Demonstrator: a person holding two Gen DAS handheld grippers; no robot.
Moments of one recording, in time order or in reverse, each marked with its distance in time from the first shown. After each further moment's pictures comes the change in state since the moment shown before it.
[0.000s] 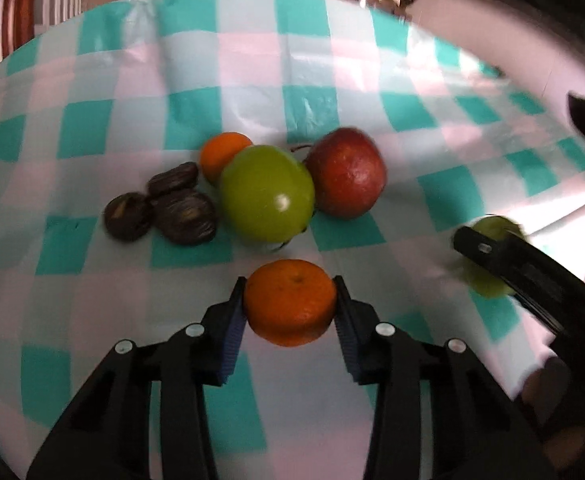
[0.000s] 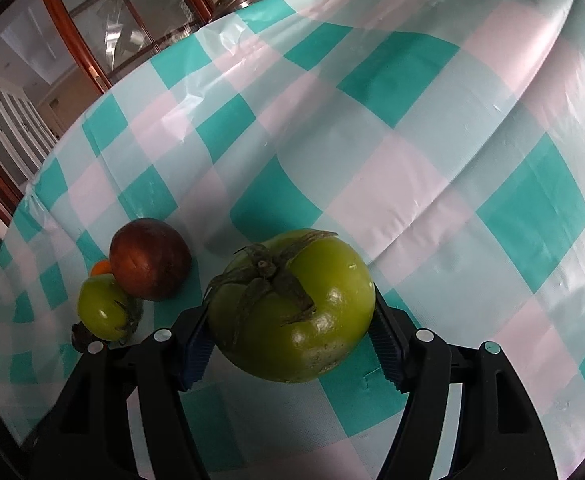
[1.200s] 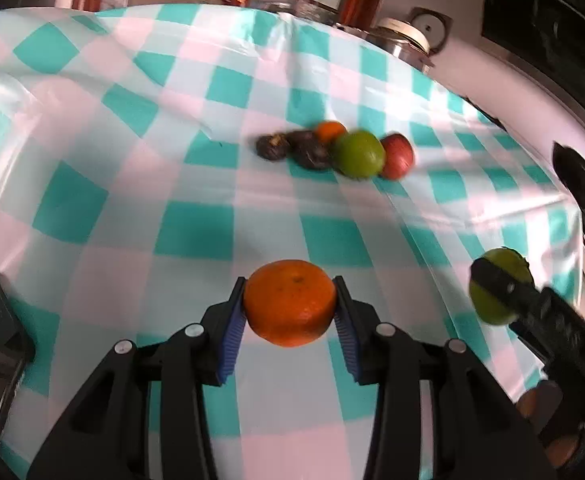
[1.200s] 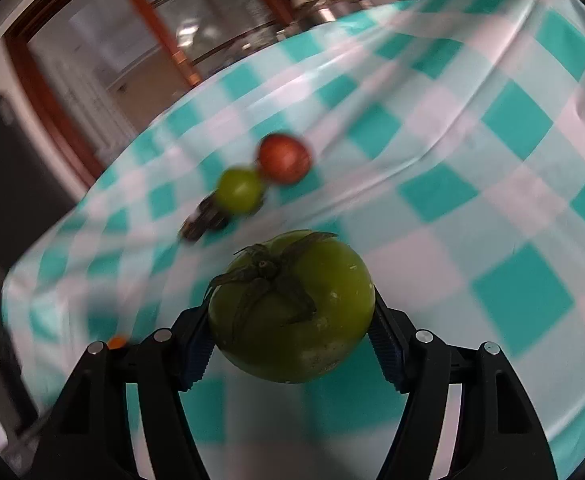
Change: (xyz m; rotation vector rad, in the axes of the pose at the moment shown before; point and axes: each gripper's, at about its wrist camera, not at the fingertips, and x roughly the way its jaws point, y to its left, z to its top) left arm -0.115 0.088 -0.094 -0.140 -0.065 -0.032; right arm -0.104 0.039 -0.116 -0.144 -0.016 0.235
